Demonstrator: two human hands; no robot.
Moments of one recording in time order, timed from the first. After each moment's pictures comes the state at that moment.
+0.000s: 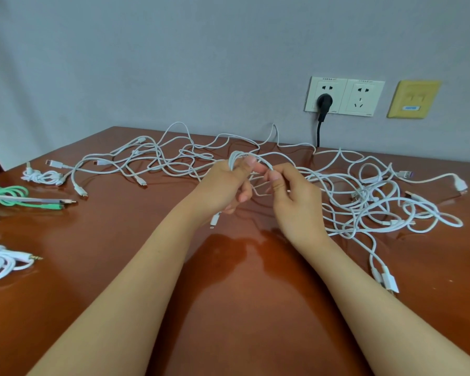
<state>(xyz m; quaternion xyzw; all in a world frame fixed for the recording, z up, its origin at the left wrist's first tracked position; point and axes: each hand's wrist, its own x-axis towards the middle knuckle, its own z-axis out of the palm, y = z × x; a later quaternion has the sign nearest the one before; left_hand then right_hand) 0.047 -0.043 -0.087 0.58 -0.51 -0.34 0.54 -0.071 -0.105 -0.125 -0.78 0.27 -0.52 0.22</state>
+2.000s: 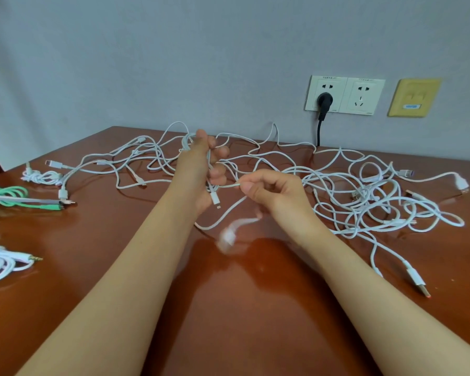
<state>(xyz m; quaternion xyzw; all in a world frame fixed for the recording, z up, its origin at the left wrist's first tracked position) 0.059 -0.044 -0.072 0.42 -0.25 -0.41 0.77 -0.063 -0.088 -0.107 -0.71 0.19 -0.40 0.54</state>
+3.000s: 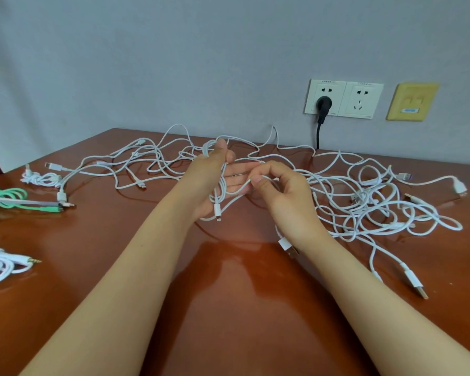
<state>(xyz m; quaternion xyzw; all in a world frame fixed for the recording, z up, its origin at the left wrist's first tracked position) 0.051 -0.042 -0.071 0.49 -0.32 -0.45 0.67 -0.059 -0.092 -0.108 -0.75 0.21 -0.47 0.42</state>
